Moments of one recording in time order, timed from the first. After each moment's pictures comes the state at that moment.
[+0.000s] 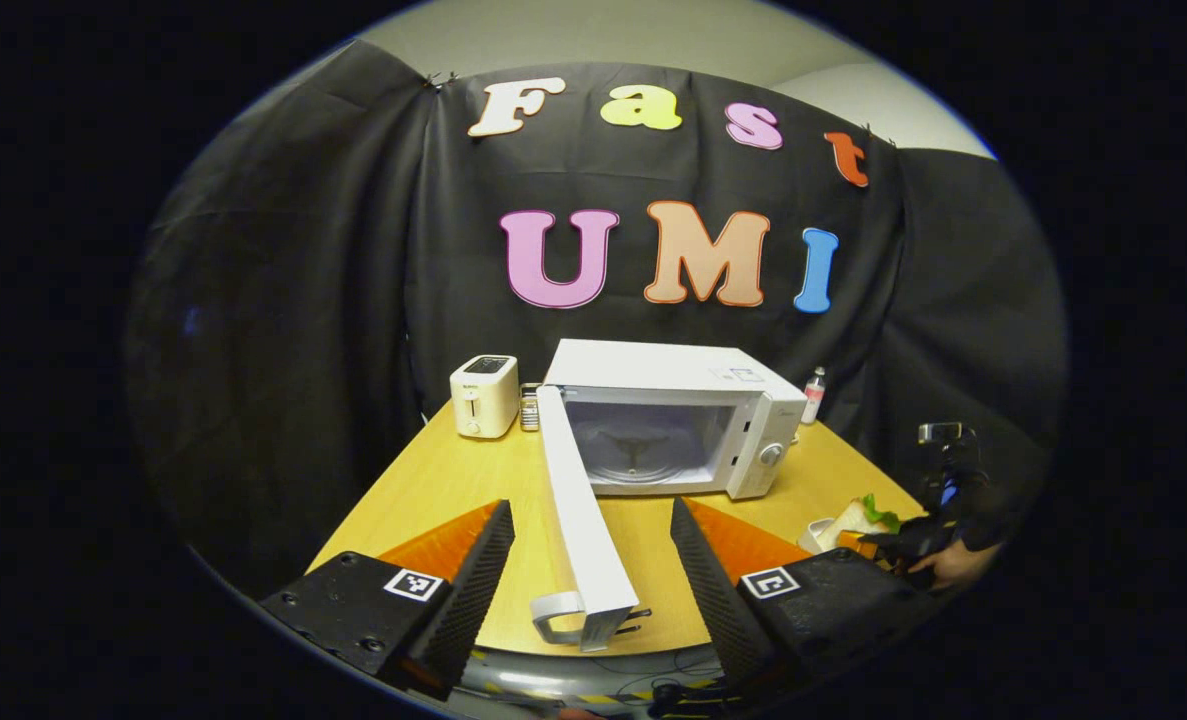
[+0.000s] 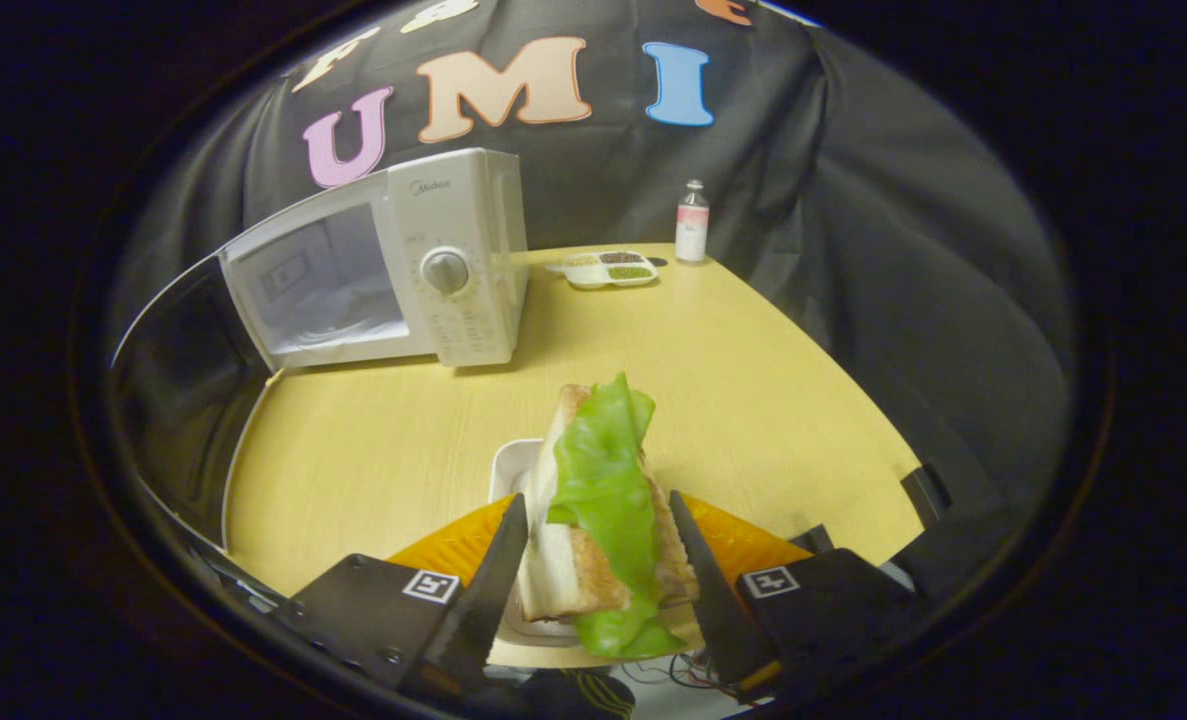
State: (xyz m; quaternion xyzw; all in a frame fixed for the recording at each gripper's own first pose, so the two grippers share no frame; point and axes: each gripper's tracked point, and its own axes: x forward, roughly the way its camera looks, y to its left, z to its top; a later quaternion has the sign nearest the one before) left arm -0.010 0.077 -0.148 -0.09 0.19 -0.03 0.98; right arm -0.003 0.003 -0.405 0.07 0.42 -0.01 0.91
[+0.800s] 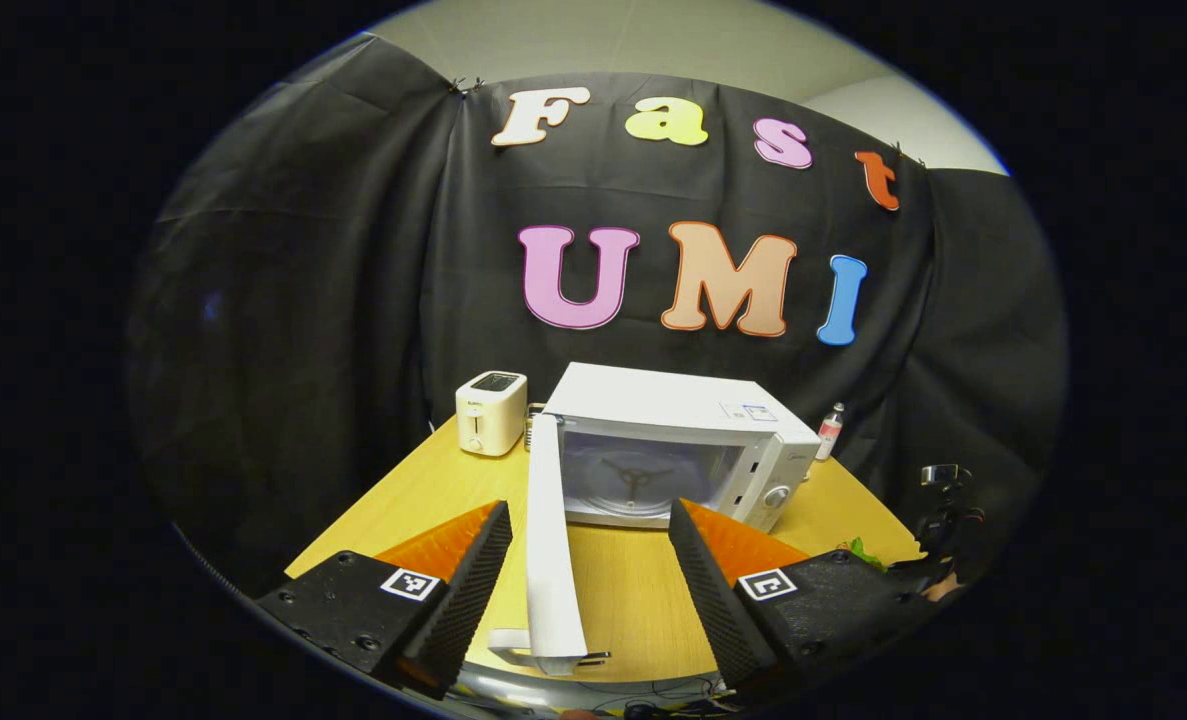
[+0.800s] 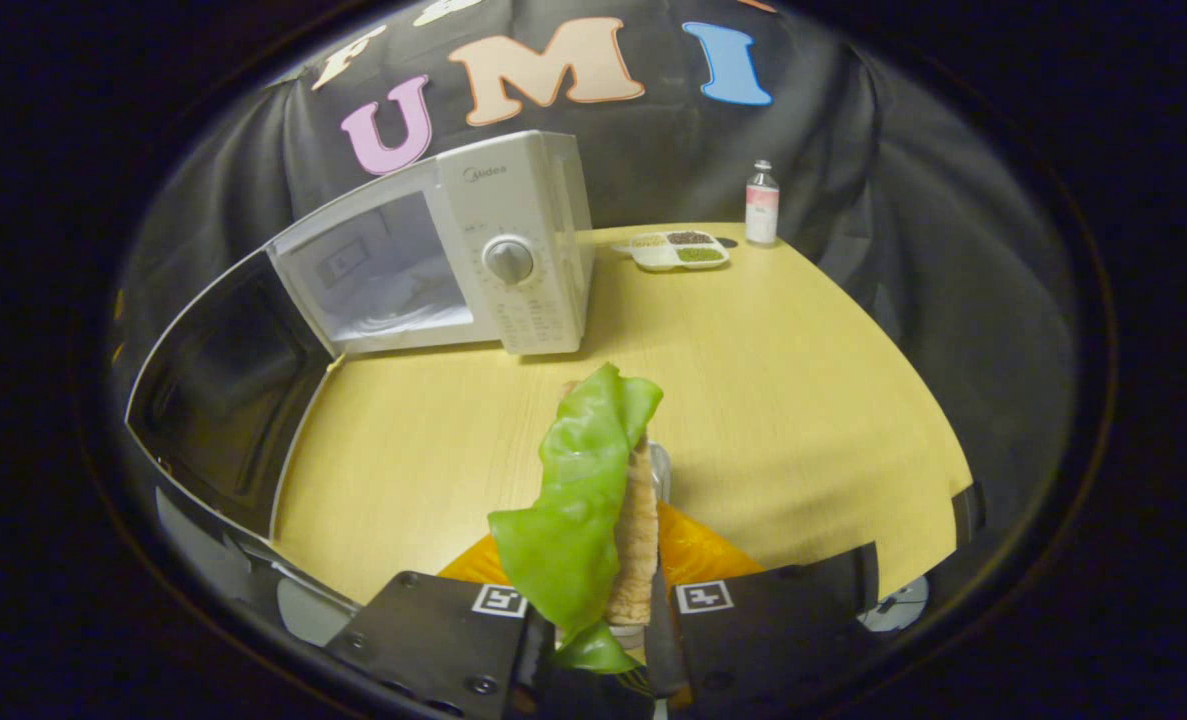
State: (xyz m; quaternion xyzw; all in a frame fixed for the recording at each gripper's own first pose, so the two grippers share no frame) left arm 0.024 0.060 -0.135 -0.11 0.18 0.01 0.98; right arm 0.012 0.029 -0.398 0.10 0.45 0.07 0.89
